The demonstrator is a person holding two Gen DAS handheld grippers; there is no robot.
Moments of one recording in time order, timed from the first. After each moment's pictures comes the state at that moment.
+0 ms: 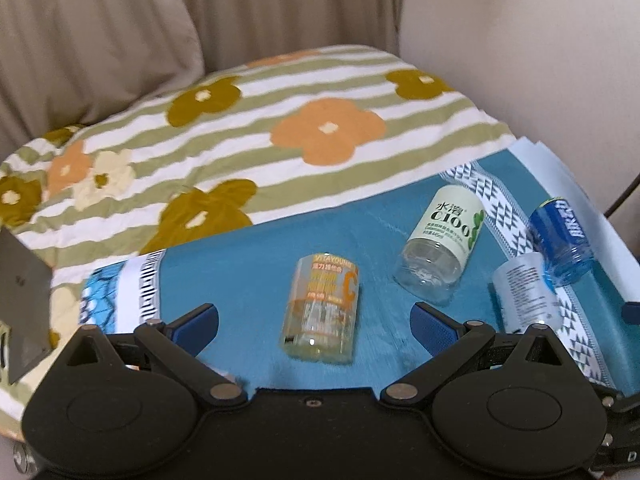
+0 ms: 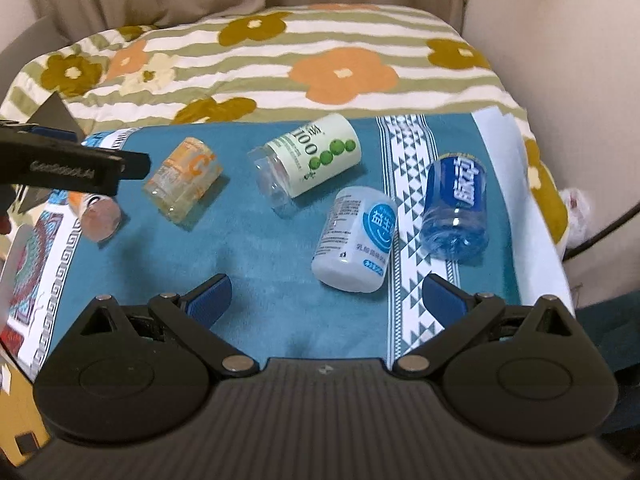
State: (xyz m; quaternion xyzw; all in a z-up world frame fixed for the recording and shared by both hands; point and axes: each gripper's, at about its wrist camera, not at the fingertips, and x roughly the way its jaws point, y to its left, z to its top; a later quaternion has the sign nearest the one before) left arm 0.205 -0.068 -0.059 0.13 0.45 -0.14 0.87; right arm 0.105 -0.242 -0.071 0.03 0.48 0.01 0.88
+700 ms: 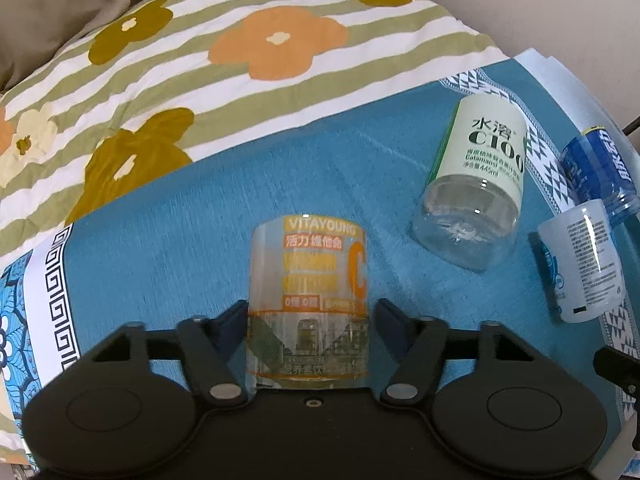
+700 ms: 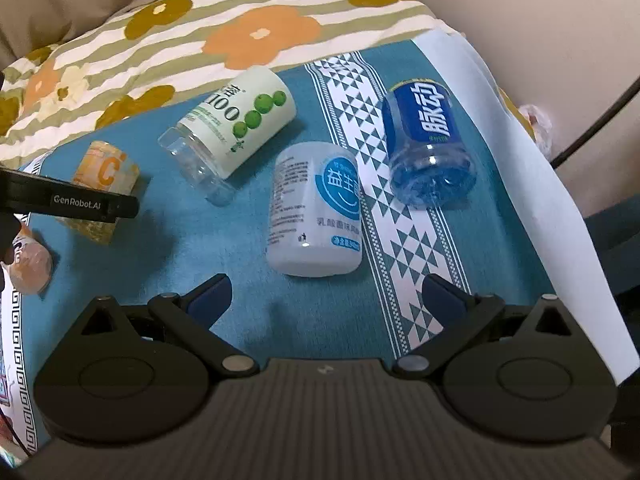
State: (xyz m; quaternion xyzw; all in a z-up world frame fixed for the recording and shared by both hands) left arm 0.273 -0.080 -0.144 0.15 0.56 -0.20 0.79; right arm 0.134 -0.250 -0.118 0.09 0.53 -0.11 0.84
